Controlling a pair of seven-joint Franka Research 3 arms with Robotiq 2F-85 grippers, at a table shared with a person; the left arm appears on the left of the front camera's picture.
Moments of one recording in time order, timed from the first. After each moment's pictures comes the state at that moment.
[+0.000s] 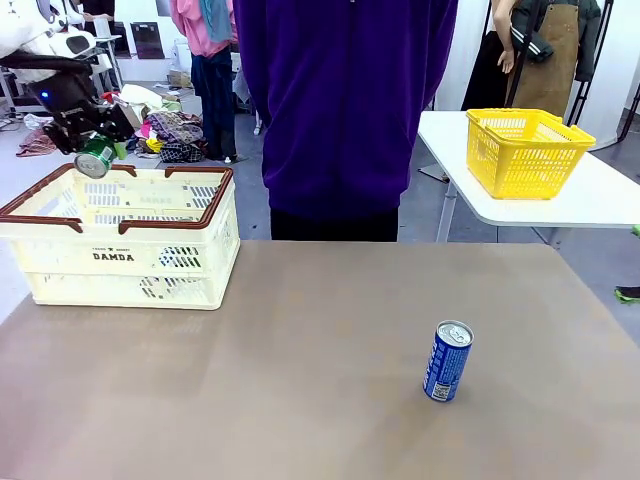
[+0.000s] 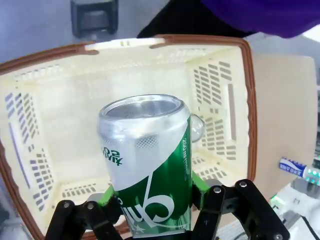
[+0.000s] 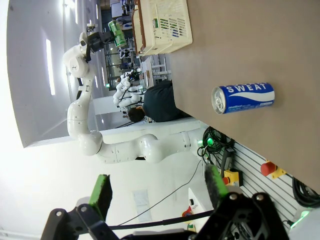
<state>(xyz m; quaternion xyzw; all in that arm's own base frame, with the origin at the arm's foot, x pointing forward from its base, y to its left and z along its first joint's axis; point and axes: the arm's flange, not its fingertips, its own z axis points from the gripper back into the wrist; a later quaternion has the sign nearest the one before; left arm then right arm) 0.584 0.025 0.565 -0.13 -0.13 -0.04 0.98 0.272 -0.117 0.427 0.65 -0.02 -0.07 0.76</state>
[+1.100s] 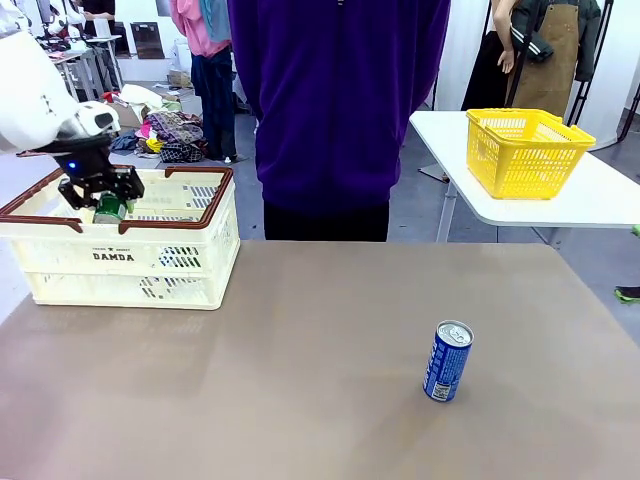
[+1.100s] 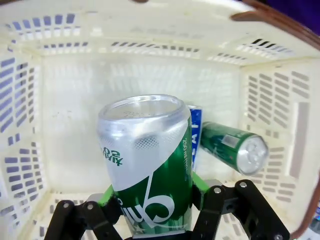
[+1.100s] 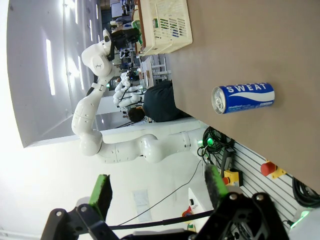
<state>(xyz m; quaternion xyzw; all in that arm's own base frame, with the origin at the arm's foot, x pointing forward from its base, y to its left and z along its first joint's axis) 0.573 0.013 0.448 -0.06 -0.13 0.04 0.99 0.272 -0.117 0.427 0.65 -0.02 -0.07 0.76</state>
